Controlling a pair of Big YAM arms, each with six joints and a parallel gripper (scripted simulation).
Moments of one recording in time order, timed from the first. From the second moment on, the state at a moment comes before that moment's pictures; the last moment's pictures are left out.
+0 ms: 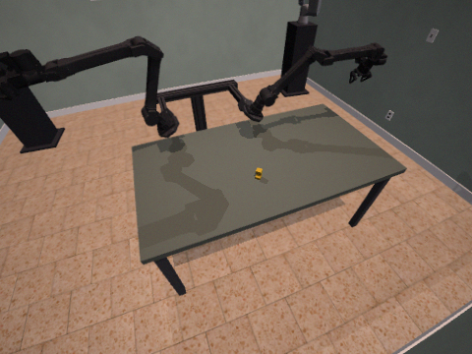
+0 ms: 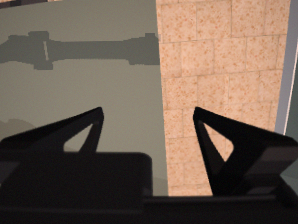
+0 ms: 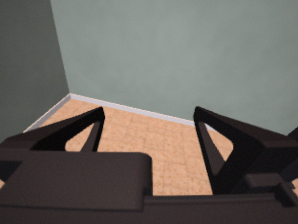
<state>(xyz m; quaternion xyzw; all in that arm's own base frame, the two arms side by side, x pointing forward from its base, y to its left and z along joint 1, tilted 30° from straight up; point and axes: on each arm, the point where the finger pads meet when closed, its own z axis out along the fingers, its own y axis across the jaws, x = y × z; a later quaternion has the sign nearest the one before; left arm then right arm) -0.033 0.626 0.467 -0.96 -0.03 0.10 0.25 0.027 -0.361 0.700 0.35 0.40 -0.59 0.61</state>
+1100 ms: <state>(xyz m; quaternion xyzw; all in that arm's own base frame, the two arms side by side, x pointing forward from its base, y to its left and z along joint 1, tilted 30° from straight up) -0.033 0.626 0.467 -0.96 -0.03 0.10 0.25 -0.017 -0.320 0.697 0.38 0.36 -0.62 0.58</state>
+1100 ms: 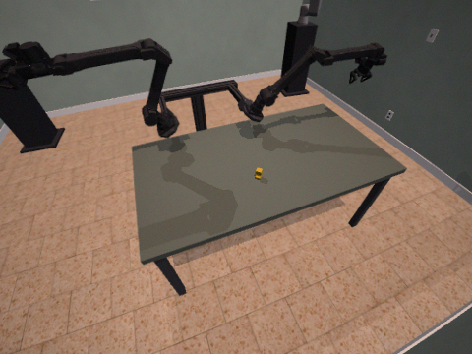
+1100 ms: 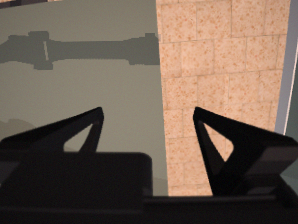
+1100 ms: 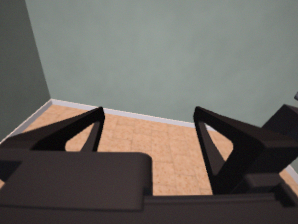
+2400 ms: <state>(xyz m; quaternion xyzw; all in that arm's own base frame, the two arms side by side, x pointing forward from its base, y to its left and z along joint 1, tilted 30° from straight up) 0.492 0.320 0.161 -0.69 0.70 0.16 0.14 -0.017 -0.320 0.697 0.38 0.36 -0.62 0.59</state>
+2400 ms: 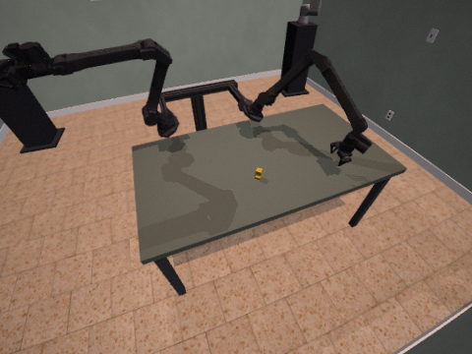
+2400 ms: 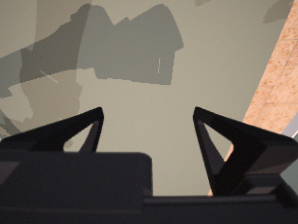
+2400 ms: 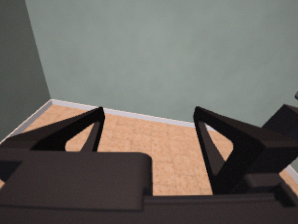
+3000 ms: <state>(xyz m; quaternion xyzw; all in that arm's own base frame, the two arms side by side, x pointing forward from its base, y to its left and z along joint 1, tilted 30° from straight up) 0.452 -0.026 -0.001 -0.19 0.95 0.22 0.11 -0.017 -0.320 0.697 0.38 0.36 -0.62 0.59</state>
